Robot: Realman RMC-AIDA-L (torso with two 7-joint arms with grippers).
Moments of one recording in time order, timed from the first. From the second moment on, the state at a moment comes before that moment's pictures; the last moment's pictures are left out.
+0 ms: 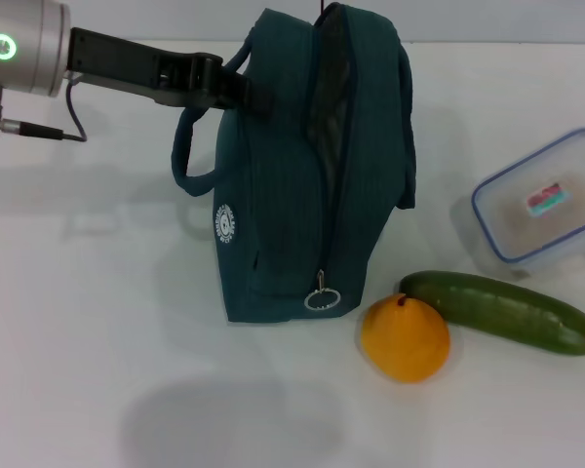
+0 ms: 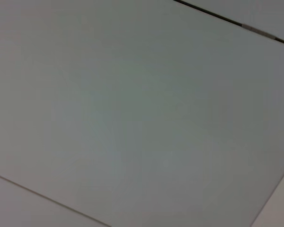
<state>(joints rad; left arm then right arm) -0.71 -2.00 0.79 0.99 2.10 1.70 -2.47 0.42 2.02 -0.60 0.04 -1.18 -1.46 1.51</state>
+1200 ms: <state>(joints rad) -0.73 -1.99 0.79 1.00 2.08 1.70 -2.46 0.42 2.01 -0.61 0.00 -1.18 -1.51 1.55</state>
